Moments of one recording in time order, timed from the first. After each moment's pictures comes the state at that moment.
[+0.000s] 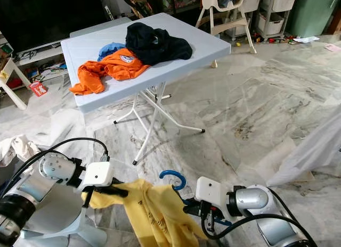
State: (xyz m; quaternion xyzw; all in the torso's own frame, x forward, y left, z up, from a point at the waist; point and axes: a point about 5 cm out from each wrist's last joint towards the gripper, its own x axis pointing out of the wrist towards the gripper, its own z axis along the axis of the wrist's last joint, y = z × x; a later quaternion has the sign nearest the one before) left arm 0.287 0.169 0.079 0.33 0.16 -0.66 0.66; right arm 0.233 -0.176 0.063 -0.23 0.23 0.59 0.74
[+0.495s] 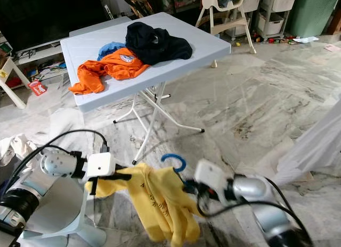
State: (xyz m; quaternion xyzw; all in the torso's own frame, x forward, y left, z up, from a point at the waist) left arm 0.299 0.168 0.081 0.35 0.12 -0.61 0.70; right arm 0.265 -0.166 0.081 -0.22 0.16 0.54 0.80
